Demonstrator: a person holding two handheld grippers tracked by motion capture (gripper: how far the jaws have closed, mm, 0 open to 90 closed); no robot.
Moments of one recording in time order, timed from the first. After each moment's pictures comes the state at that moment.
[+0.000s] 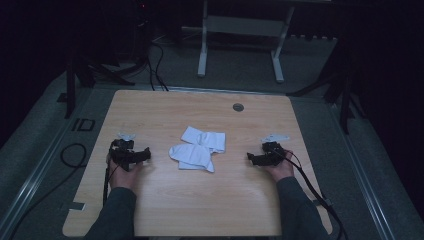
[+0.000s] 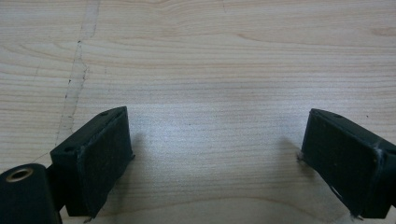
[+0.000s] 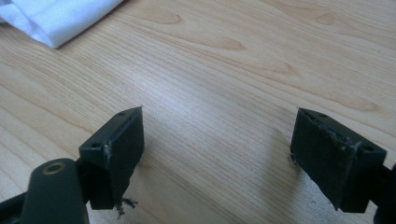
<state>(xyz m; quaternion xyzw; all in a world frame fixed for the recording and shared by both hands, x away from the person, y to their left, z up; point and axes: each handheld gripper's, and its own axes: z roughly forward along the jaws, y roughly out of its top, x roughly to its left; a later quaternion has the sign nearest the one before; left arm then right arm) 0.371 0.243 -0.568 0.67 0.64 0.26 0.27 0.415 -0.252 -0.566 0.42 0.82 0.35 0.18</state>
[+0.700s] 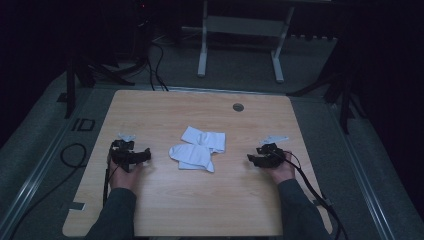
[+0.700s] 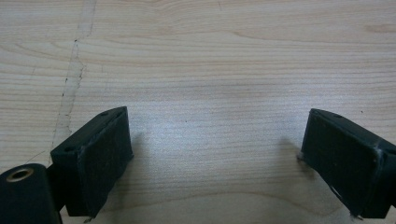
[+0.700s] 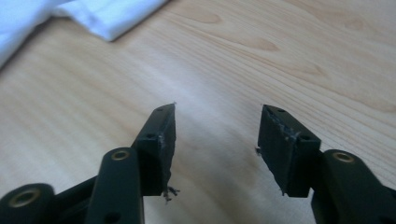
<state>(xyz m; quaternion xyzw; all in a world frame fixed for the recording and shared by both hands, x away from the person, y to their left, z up) 0.369 0.242 -0.568 0.67 0.64 0.26 0.27 0.395 -0.243 -0.546 0.39 0.84 0.34 0.16</state>
